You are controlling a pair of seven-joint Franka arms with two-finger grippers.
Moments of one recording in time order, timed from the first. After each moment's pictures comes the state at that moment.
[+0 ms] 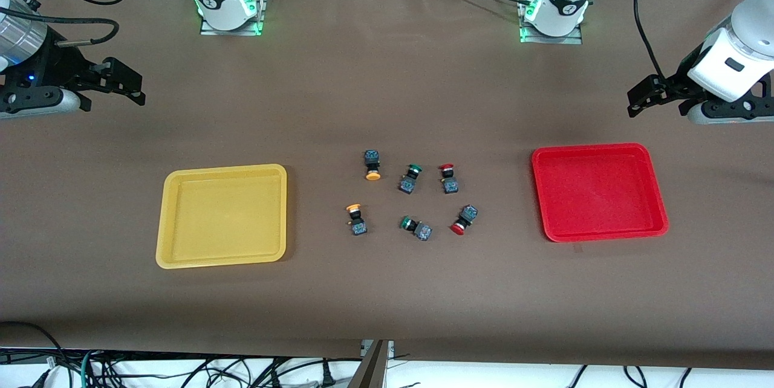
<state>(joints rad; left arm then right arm) -0.02 -0.05 -0.05 -1.75 0.01 1.70 -0.13 0.23 0.06 -0.12 -1.50 0.04 1.56 0.00</state>
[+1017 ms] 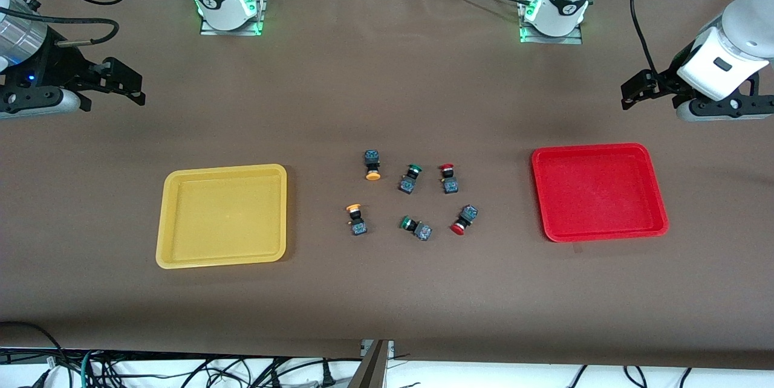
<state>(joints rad) -0.03 -0.05 -0.05 -1.75 0.01 1.62 -0.13 0.23 0.06 -0.12 -1.50 0.04 1.56 0.00</state>
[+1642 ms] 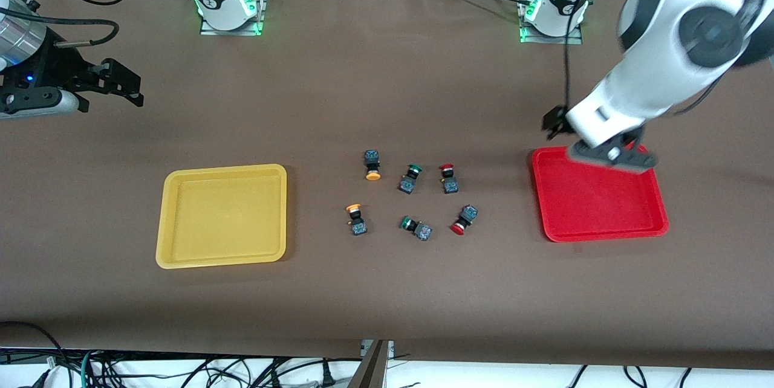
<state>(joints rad) -0.24 0.35 -0.06 -1.48 0.01 1.75 -0.09 0.23 0.06 -0.12 -1.50 0.03 1.57 0.00</state>
